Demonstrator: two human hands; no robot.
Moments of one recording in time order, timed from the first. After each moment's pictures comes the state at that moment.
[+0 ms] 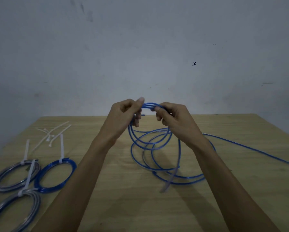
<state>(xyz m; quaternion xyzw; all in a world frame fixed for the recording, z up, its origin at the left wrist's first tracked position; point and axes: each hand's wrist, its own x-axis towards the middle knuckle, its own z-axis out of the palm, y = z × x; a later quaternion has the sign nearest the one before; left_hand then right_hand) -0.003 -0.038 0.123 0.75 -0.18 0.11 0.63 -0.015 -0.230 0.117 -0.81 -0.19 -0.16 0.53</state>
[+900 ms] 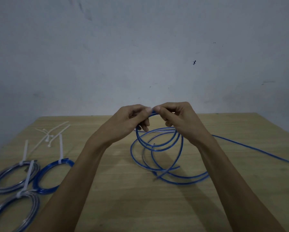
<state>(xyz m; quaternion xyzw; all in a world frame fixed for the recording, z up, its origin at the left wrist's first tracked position) -0.015 -0.039 0.130 0.79 -0.28 0.00 0.54 -0.014 -0.239 0.121 -0.78 -0.22 -0.14 0.57</state>
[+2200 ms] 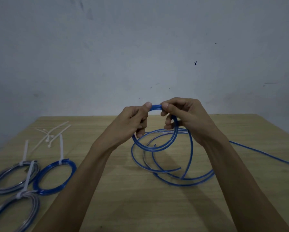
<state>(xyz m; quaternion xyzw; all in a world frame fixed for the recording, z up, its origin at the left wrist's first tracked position) -0.019 -0.047 0.130 0.79 -0.24 0.03 0.57 -0.023 -0.250 0.135 -0.72 -0.19 -0.08 0.67</state>
